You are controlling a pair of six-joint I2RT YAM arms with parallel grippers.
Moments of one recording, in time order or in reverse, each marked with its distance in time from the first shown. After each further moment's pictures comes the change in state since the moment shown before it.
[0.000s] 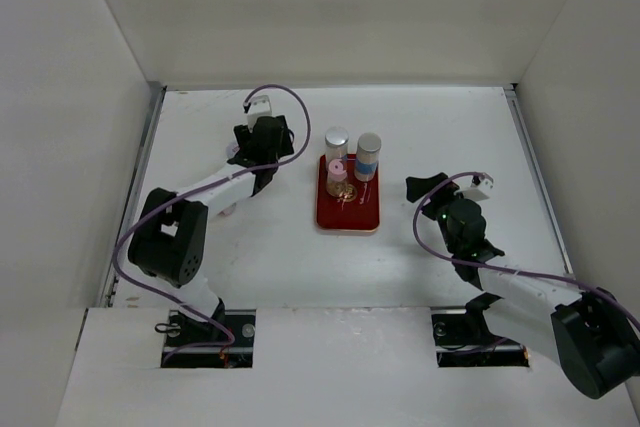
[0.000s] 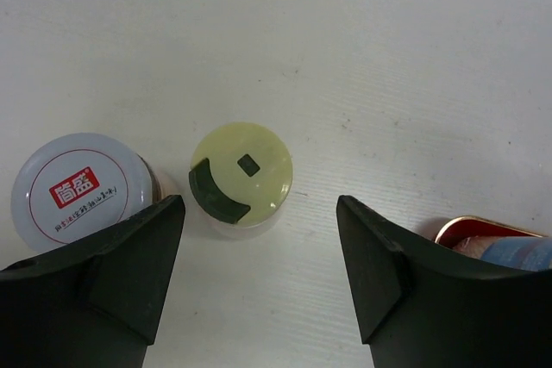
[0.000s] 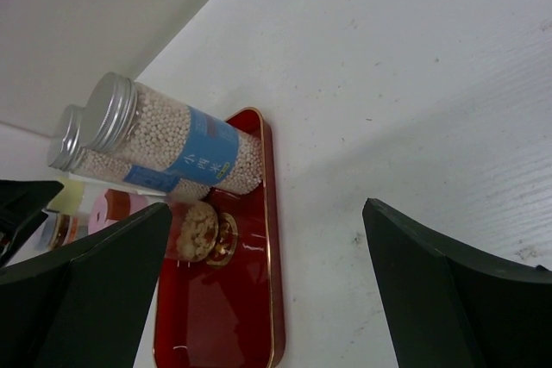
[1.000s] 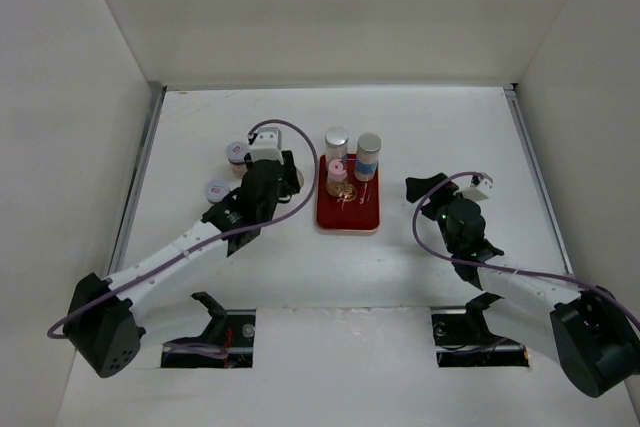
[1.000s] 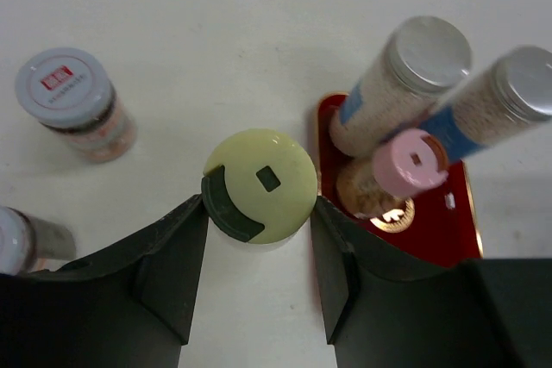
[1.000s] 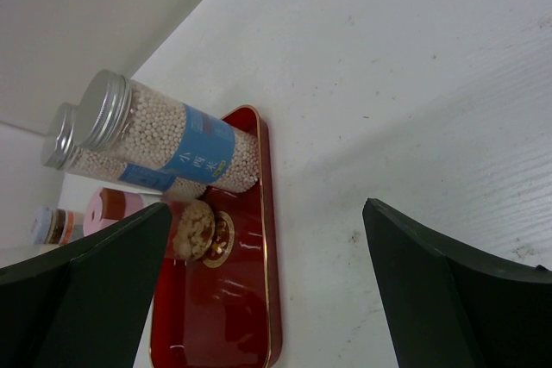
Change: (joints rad) left arm -0.244 -0.516 -0.240 -0.142 -0.031 0.005; right arm 0.000 0.009 0.000 0.000 0.000 0.000
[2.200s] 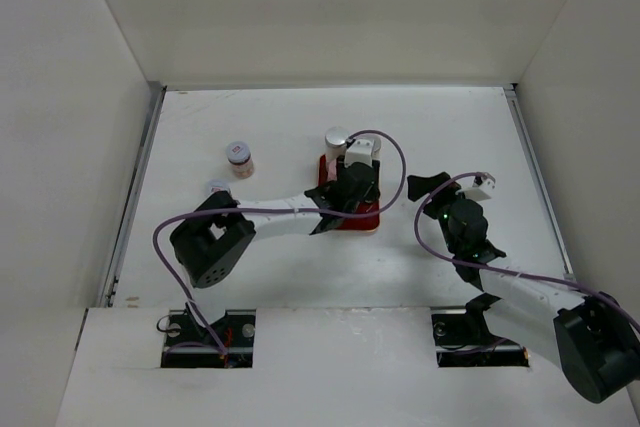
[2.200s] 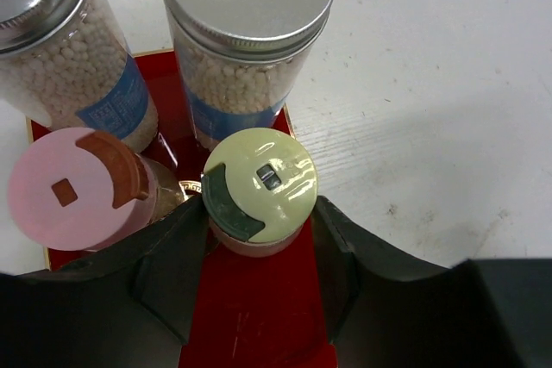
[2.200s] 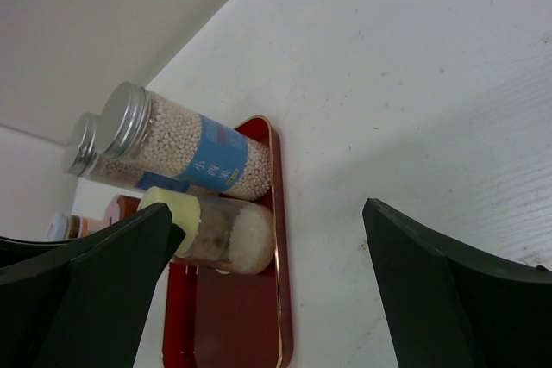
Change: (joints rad) left arm -0.295 0.673 0.334 0.240 0.019 -0.069; right arm 0.000 -0.034 0.000 0.001 0.008 0.000
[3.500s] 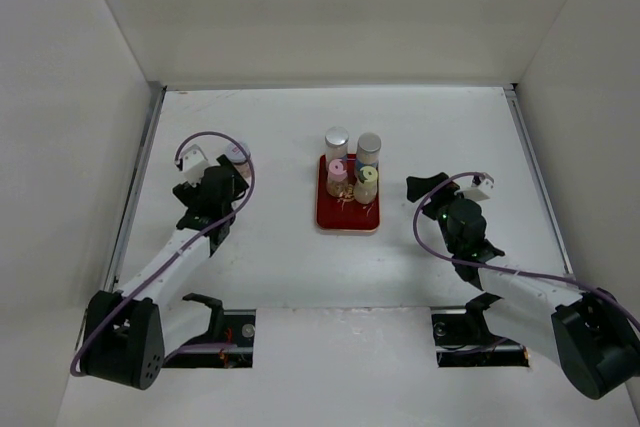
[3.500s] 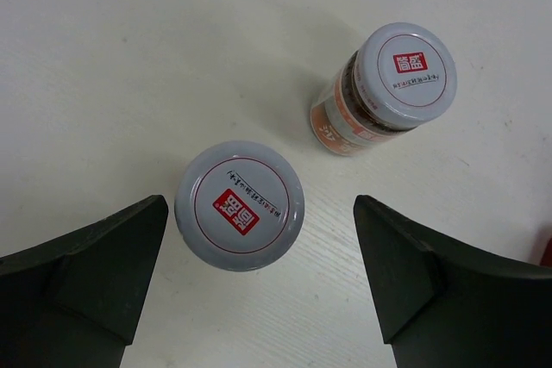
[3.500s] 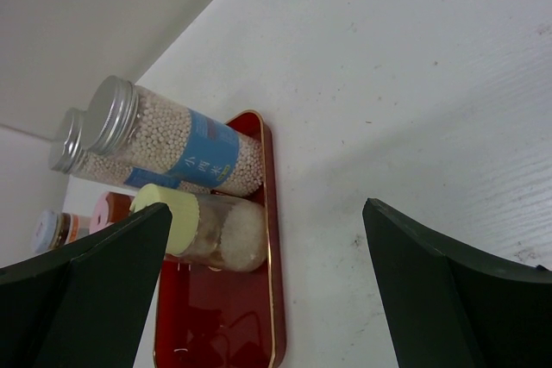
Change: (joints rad) left arm 0.708 -0.735 -0.572 -0.228 -0.090 -0.150; right arm 0.000 0.022 0.000 0.001 0.000 0.000
